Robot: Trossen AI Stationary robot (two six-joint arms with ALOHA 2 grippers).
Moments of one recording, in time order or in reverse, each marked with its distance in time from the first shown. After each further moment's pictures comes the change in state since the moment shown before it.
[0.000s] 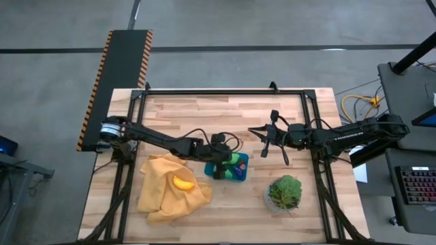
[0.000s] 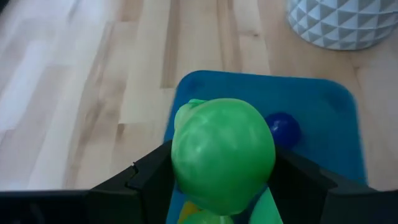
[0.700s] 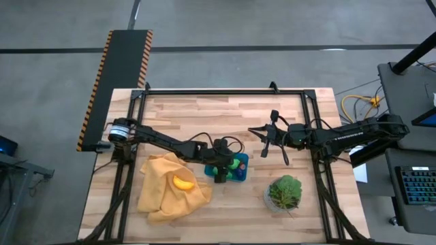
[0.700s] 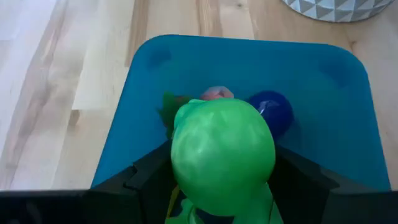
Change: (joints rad) left arm -0.001 0.099 0.000 0.058 0.074 -0.017; right arm 0.000 0.000 0.000 -0.001 -0.001 0.003
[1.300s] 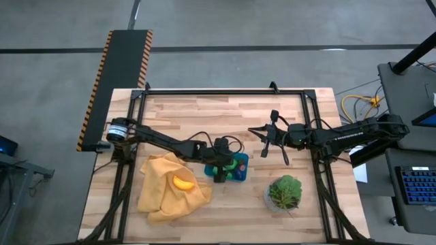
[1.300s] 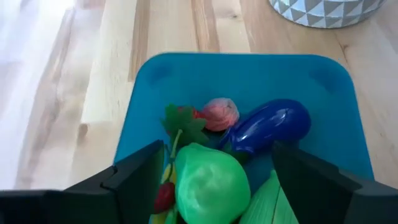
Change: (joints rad) left arm 0.000 -0.017 0.000 0.001 0.000 0.047; right arm 0.000 0.000 0.000 0.000 0.000 0.000
